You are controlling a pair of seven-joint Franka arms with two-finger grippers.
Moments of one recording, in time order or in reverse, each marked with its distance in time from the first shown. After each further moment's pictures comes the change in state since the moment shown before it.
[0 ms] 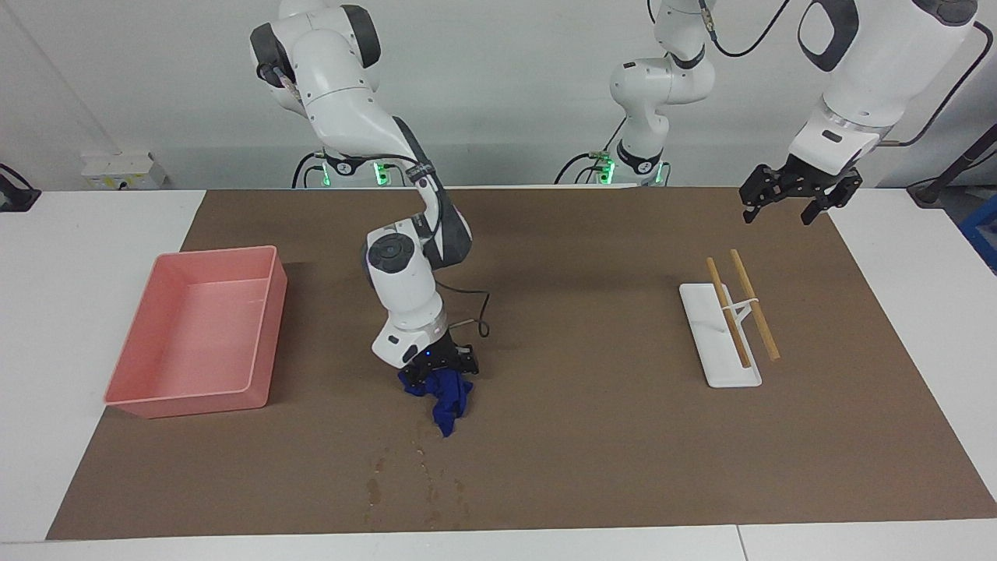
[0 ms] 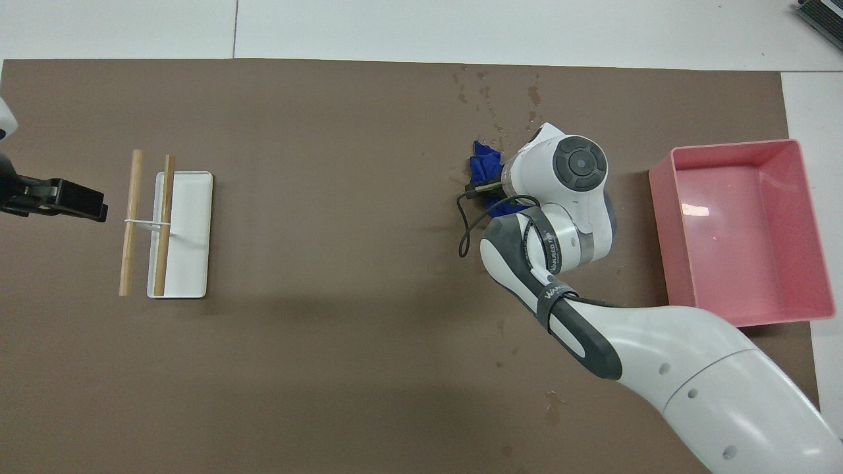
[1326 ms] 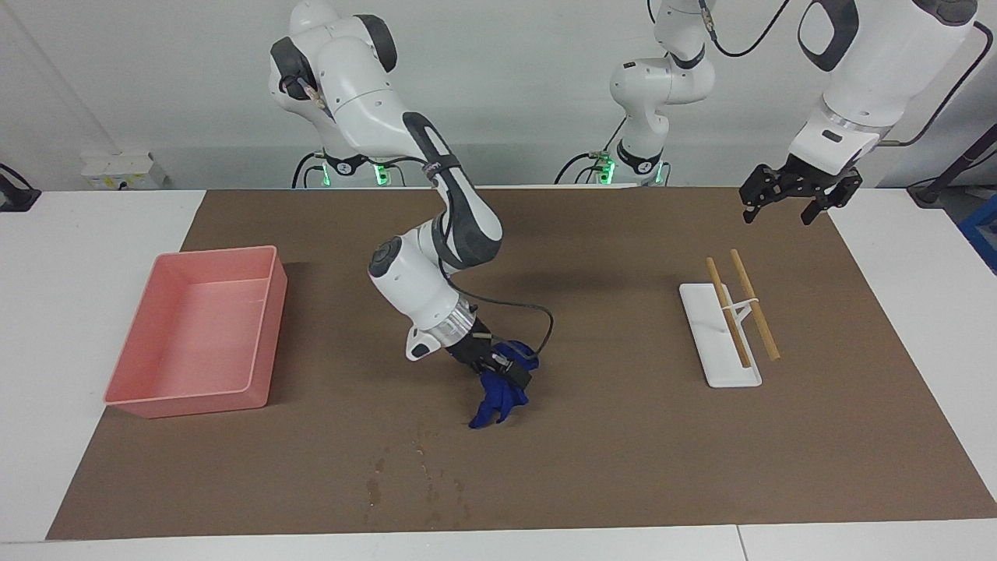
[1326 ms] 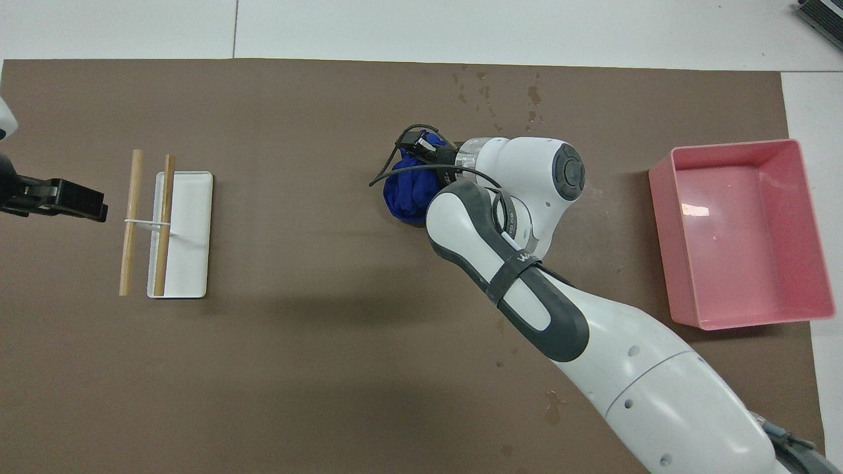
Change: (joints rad) left arm 0.000 0.000 0.000 0.000 0.000 0.000 0.000; right arm 0.082 0.066 -0.002 0.121 0.663 0.124 0.205
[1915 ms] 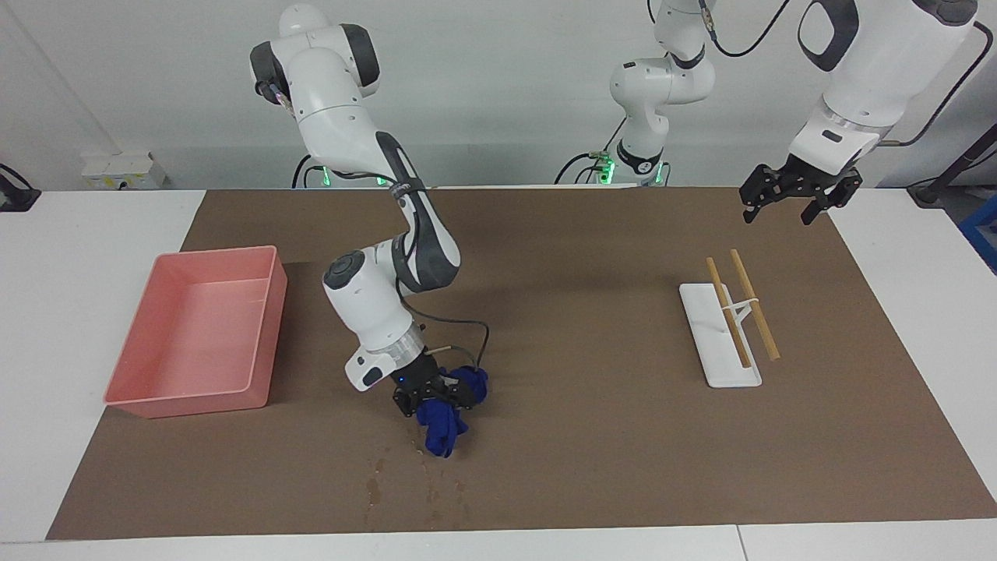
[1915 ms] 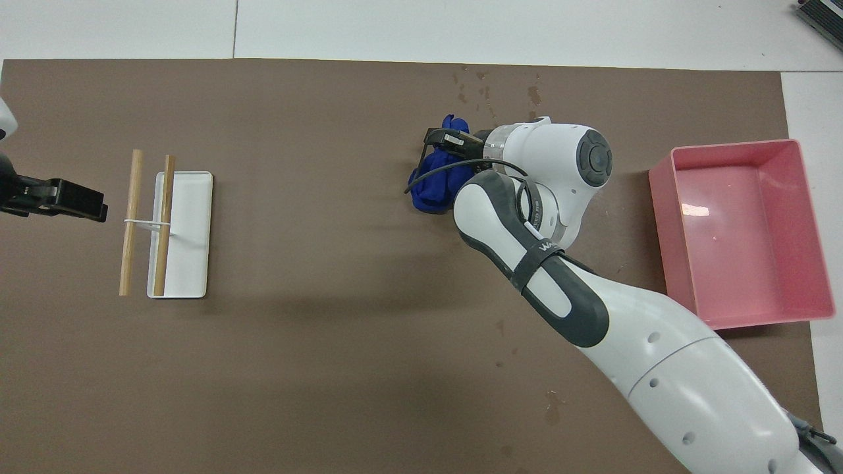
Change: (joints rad) left arm 0.000 0.000 0.000 0.000 0.000 0.000 0.000; right arm -0.158 0.015 -0.012 0.000 -0.419 0.000 -0.379
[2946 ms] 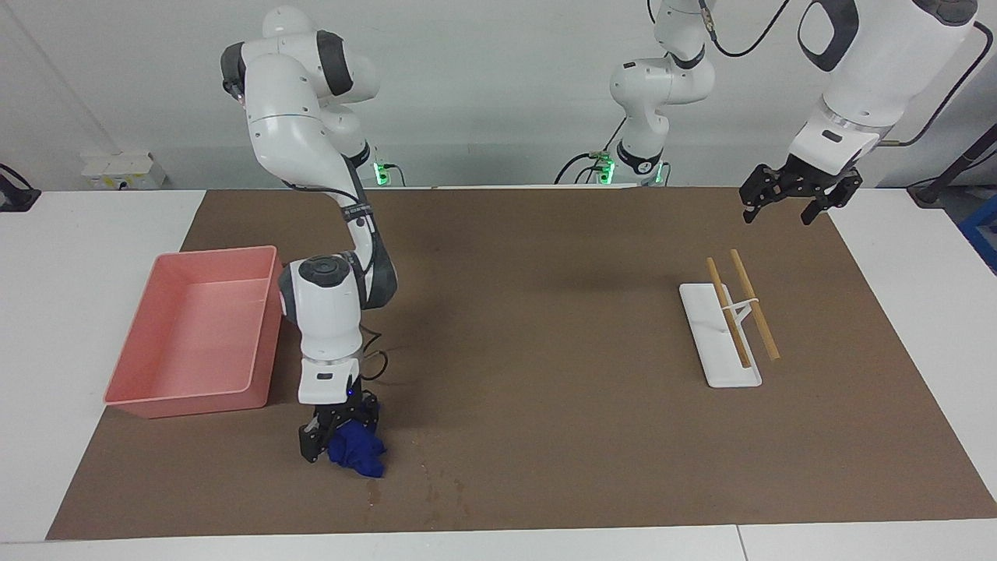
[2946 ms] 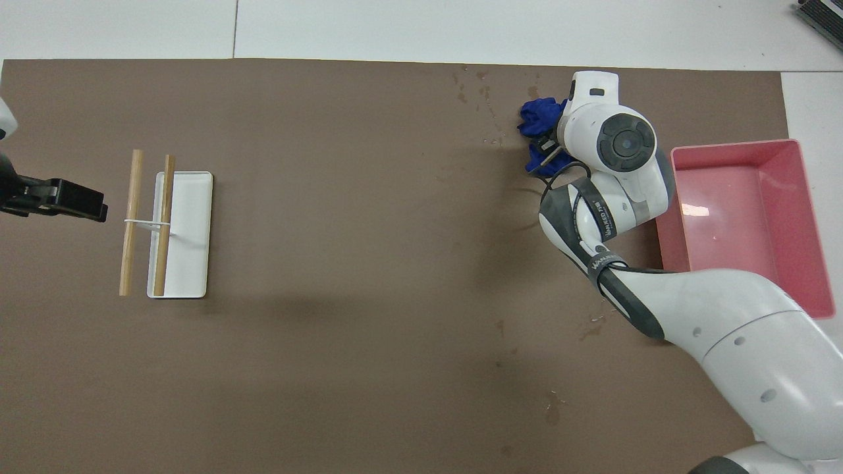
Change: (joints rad) left arm 0.000 0.000 0.000 0.000 0.000 0.000 0.000; right arm -0.154 0.000 0.000 0.029 -0.773 -0.008 -0.438
